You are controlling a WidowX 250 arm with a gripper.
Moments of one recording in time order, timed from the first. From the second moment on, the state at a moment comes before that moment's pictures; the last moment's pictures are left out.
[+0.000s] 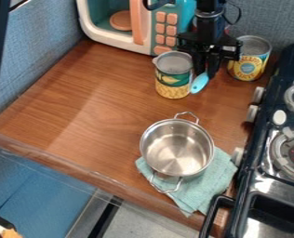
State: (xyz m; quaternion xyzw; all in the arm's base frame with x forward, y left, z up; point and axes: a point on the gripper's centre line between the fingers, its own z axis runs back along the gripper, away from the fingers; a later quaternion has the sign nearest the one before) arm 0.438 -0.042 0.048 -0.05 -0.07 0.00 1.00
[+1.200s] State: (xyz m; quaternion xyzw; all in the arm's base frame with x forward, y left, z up) arm 0.354 0.109 0.038 -0.04 -0.03 0.11 0.99
